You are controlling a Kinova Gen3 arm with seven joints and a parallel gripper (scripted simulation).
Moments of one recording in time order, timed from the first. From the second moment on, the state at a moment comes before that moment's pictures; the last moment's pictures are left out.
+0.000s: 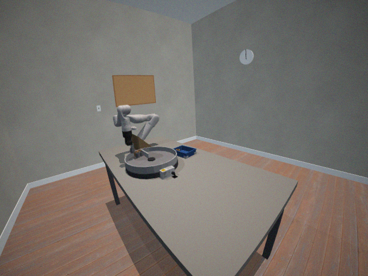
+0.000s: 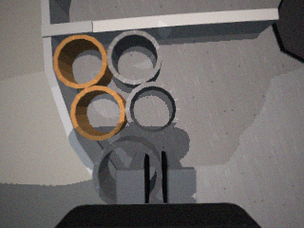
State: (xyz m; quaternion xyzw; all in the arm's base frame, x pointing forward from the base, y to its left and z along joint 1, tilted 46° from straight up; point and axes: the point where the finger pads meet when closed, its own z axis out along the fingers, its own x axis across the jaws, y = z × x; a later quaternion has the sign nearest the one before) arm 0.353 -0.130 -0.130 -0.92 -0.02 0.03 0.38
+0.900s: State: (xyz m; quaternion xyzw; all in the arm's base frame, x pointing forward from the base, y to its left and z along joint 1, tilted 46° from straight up) arm 0.353 -0.130 -0.129 -0.92 -0.02 0.03 0.38
